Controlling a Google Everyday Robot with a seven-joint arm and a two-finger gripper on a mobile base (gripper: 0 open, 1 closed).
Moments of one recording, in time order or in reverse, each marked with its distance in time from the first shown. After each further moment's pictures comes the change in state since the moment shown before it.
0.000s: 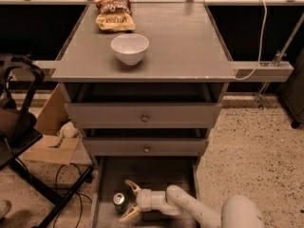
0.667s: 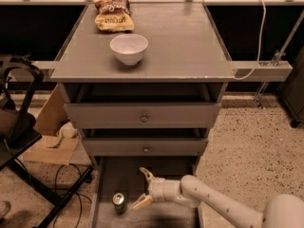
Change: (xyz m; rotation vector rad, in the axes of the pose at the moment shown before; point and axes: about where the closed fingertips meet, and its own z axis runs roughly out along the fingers) arm -0.086 -0.016 -0.066 0.112 0.135 -0.009
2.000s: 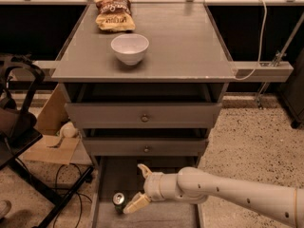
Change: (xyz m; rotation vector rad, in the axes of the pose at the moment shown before) arm -0.125 0.046 -0.046 0.063 0.266 0.032
